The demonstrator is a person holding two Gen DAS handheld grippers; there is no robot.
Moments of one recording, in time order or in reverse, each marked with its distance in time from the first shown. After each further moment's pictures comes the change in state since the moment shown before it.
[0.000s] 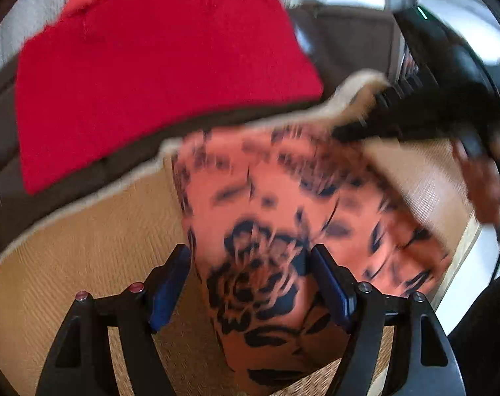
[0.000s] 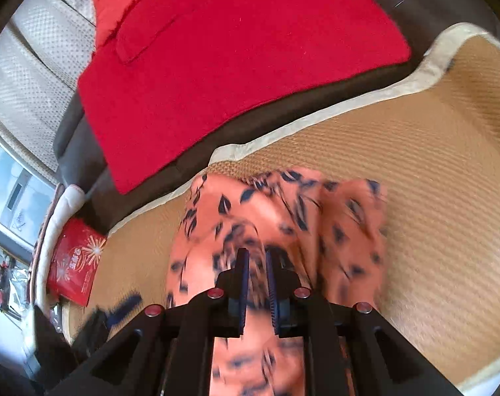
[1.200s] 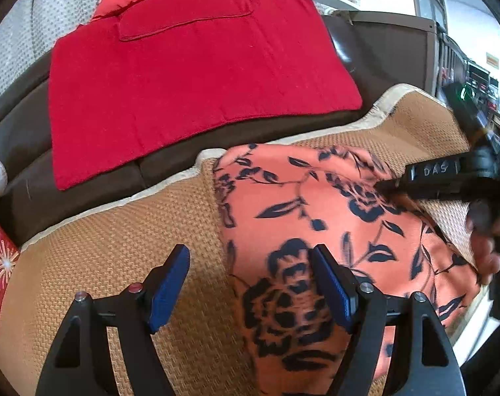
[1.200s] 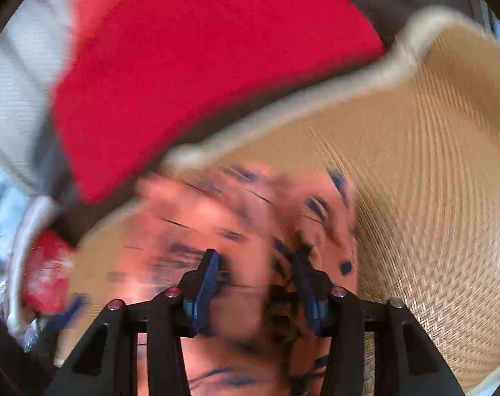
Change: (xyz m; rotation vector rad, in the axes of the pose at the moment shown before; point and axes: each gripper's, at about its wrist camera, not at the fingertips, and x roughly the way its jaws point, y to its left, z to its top) left arm -0.011 0.017 0.005 -0.067 -0.107 0.174; right arm 0.038 -0.050 -0.009 0.084 -0.014 -0.112
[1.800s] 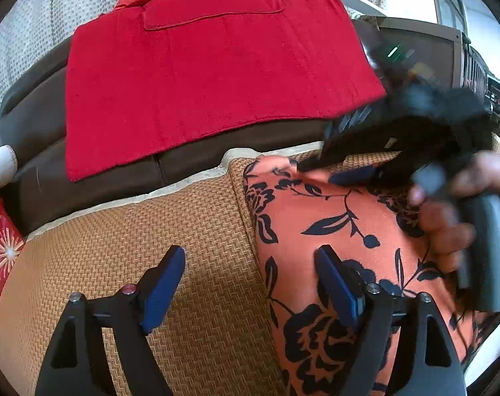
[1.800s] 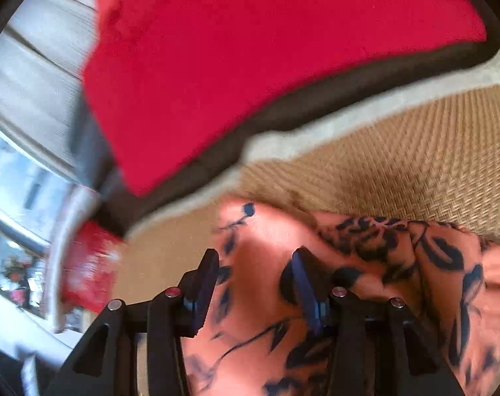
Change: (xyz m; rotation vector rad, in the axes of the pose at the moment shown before) left arm 0.029 0.029 0.001 -0.058 -0.011 0.063; right arm 0.086 0.101 0.052 -0.090 0.119 0.210
